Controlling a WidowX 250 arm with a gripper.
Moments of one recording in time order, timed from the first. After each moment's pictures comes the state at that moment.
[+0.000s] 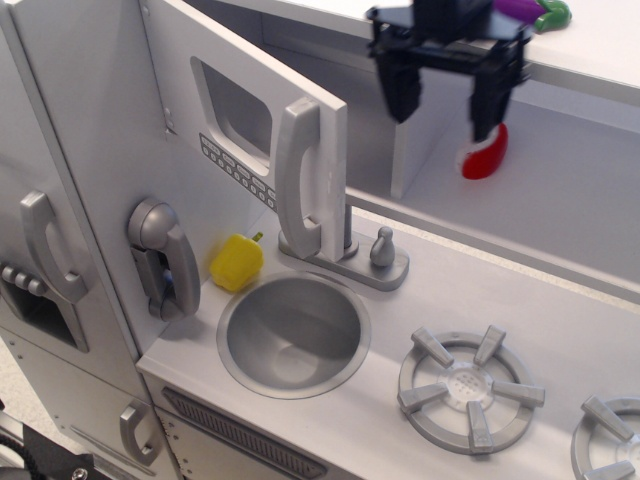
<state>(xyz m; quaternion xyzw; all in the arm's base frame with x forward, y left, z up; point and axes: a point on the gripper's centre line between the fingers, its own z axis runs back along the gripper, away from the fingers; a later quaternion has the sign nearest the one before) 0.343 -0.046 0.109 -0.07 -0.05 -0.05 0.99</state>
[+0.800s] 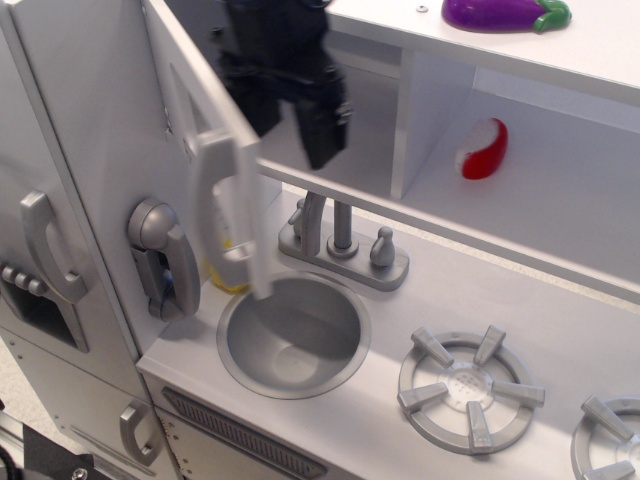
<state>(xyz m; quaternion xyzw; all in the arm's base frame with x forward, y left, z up) 0.279 0.032 0.108 -0.05 -0.10 -0.09 0.99</state>
